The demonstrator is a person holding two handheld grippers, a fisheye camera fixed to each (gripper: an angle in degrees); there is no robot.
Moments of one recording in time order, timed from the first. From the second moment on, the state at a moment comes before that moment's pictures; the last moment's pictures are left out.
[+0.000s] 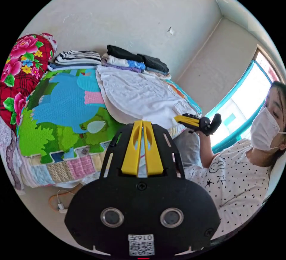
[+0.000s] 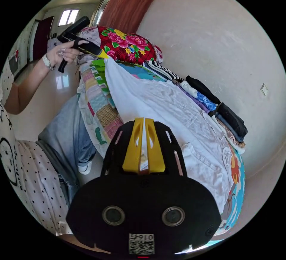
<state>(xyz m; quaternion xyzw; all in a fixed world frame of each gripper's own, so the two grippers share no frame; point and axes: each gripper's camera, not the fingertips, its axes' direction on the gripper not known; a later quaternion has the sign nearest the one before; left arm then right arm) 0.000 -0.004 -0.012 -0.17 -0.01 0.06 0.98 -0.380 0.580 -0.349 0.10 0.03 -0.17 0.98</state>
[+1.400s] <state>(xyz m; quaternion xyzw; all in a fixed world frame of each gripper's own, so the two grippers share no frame) -0.021 0.144 -0.011 -0.05 0.00 0.05 1.00 -0.312 -0.041 -0.114 0.06 -0.03 -0.13 0.99</state>
